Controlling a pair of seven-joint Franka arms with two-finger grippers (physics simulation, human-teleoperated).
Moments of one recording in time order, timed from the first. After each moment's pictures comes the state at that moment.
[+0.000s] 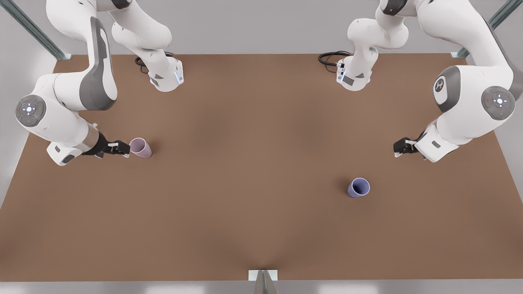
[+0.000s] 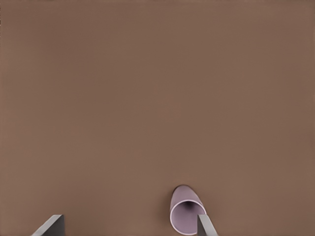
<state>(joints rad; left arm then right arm) -0.22 0.23 0.18 -1.40 -0.06 1.60 0.06 -0.13 0.16 0.19 -1.59 0.01 1.69 0.04</state>
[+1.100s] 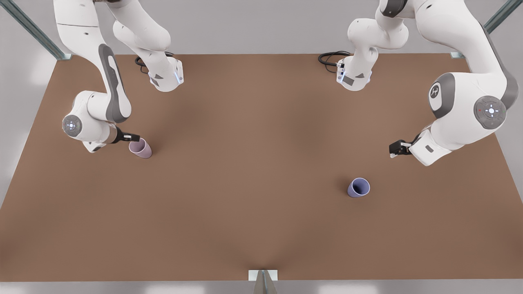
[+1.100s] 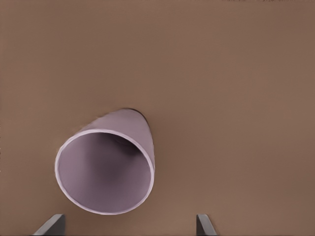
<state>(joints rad) -0.23 0.24 0.19 -1.42 -0.06 1.58 0.07 -0.30 0.09 0.16 -2.35 0.00 2.13 -0.05</state>
